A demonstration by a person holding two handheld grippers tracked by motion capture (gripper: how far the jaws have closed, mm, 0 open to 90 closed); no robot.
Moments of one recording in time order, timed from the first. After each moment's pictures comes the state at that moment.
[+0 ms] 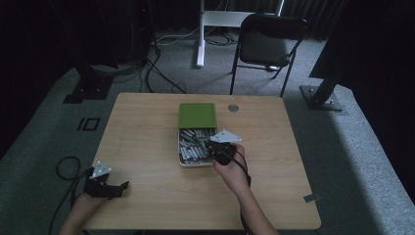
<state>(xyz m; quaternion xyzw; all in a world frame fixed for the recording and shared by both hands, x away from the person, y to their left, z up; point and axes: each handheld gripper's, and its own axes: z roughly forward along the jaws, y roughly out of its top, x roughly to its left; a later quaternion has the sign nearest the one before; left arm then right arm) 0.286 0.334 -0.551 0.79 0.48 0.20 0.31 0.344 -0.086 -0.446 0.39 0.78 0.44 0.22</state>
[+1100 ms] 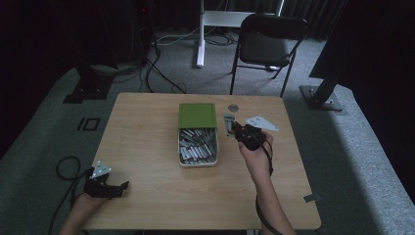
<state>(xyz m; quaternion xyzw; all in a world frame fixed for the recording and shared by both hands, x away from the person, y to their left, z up) 0.286 0.334 -0.551 0.79 0.48 0.20 0.31 0.366 -0.160 -0.413 0.47 0.68 0.49 0.26</state>
